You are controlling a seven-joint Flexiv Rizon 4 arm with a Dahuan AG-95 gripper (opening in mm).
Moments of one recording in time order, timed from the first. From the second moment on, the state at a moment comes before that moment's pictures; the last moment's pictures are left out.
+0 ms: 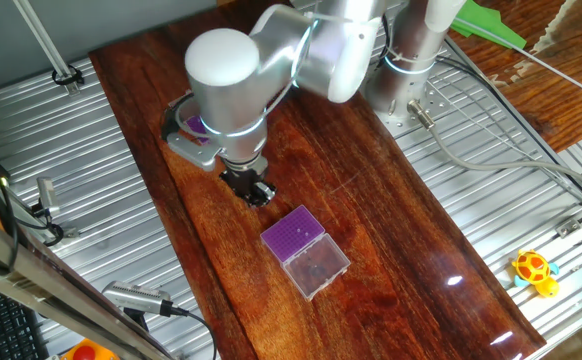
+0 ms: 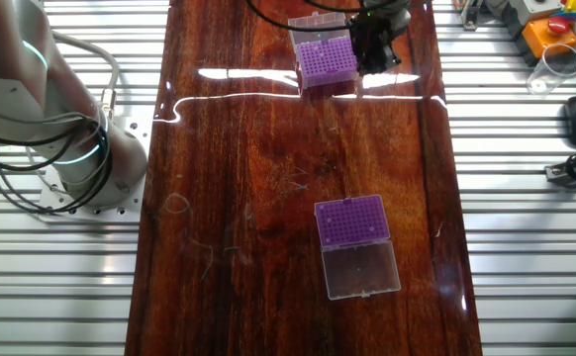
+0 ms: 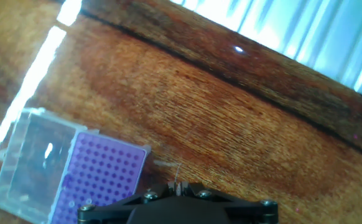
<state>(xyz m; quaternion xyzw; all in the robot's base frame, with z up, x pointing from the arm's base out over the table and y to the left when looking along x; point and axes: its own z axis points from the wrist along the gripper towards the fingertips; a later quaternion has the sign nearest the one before) 0.499 0.158 0.106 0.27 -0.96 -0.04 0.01</state>
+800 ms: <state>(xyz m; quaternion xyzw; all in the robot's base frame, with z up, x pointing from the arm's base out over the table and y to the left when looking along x) 0.489 0.198 0.116 0.24 -0.97 -0.05 0.02</state>
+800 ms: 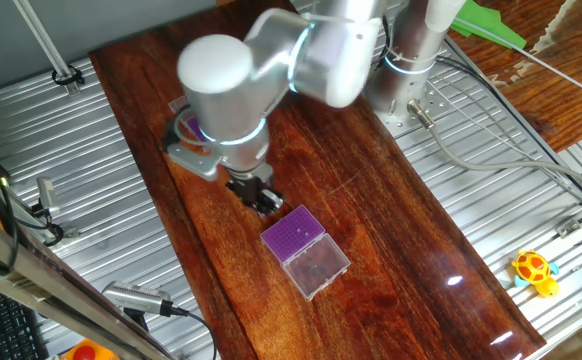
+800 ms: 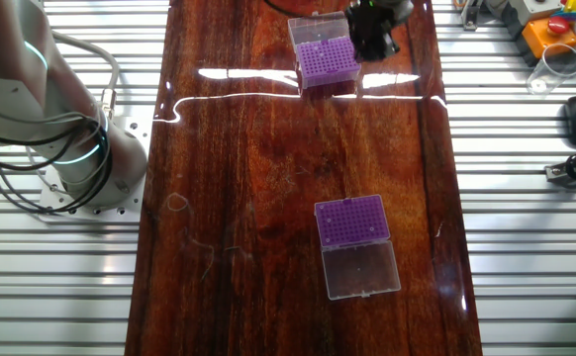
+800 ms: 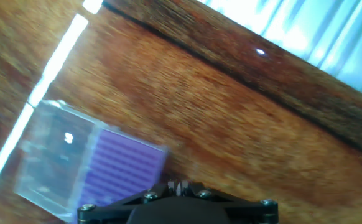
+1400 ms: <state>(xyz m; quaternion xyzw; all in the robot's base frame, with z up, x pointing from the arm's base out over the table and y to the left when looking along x) 0.488 0.223 0.097 0.21 -0.98 -0.04 0.01</state>
